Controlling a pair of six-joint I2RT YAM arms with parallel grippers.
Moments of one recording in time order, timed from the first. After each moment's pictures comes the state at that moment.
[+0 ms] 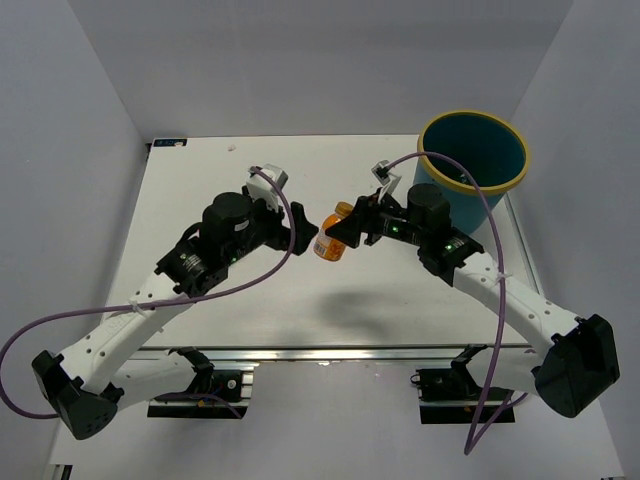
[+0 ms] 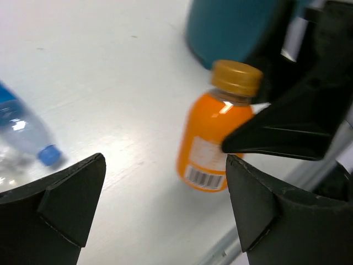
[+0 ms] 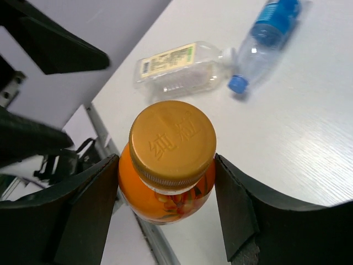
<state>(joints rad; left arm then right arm) -0.72 1.04 1.07 -0.33 0.02 -0.26 0.63 1.20 0.92 0.07 -0.48 0.48</state>
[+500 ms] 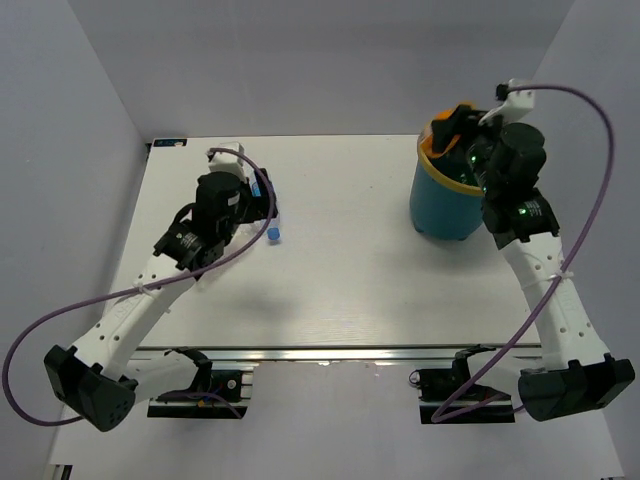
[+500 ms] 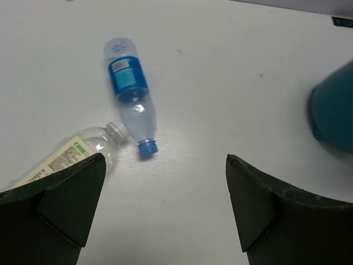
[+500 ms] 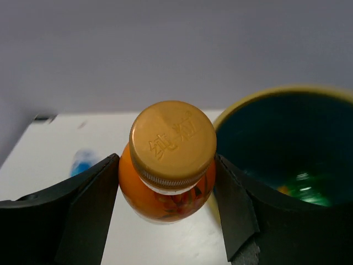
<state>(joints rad) -0.58 1.11 1.14 -0.40 -0.36 -0.35 0.26 1.16 1.31 -0.19 -0.04 0.26</state>
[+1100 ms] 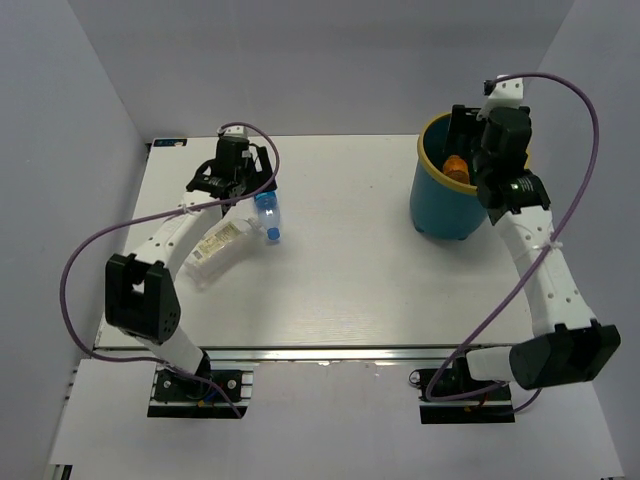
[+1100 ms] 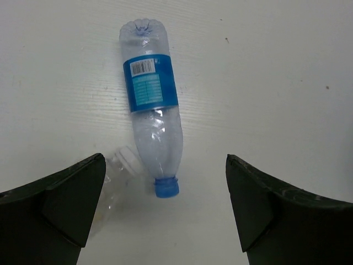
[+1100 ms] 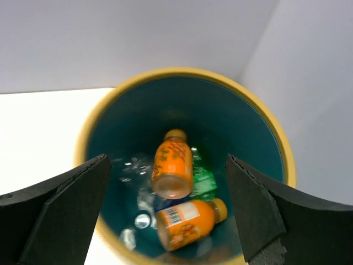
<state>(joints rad) -0.32 1.59 1.35 -0.41 -0.19 -0.40 0.19 1.35 1.47 -0.33 0.34 -0.03</state>
